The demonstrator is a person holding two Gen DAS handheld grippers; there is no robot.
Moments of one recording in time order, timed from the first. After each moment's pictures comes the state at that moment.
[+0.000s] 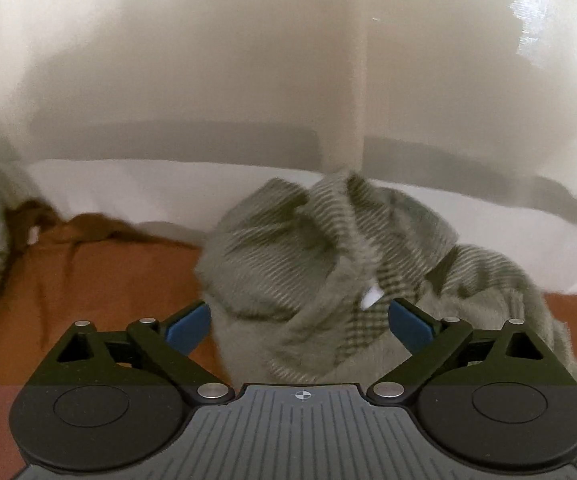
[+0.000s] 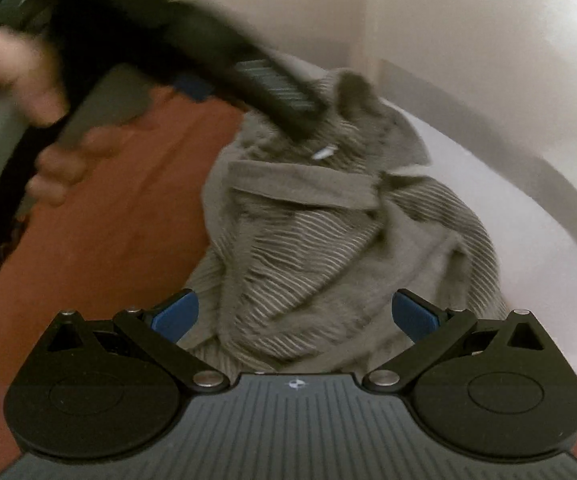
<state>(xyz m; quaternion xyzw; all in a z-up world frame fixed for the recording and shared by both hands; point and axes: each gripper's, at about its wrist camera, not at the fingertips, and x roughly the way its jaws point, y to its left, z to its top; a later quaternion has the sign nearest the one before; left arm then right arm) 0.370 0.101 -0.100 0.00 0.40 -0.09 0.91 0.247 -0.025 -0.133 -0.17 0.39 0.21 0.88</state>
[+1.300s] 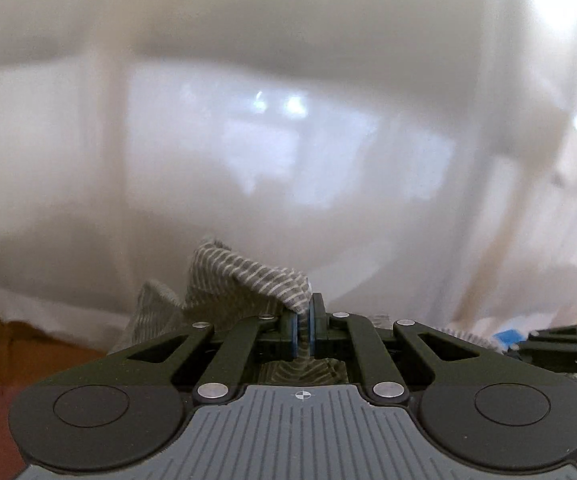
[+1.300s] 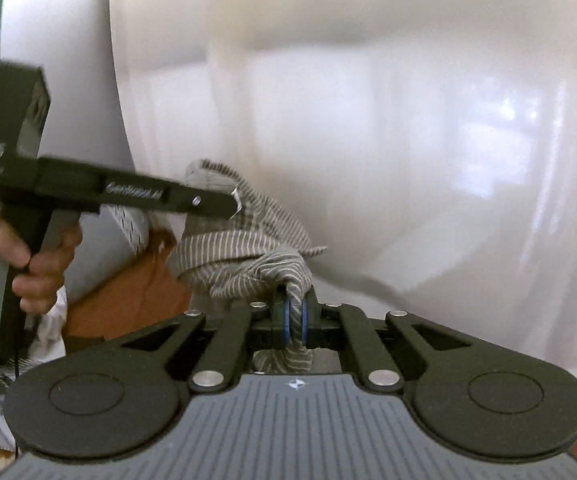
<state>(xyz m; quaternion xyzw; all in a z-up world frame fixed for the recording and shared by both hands) 0.144 0.010 0.121 -0.05 0.23 -0.25 0.94 0.086 -0.215 0.099 -0.02 0.23 0.20 0.95</state>
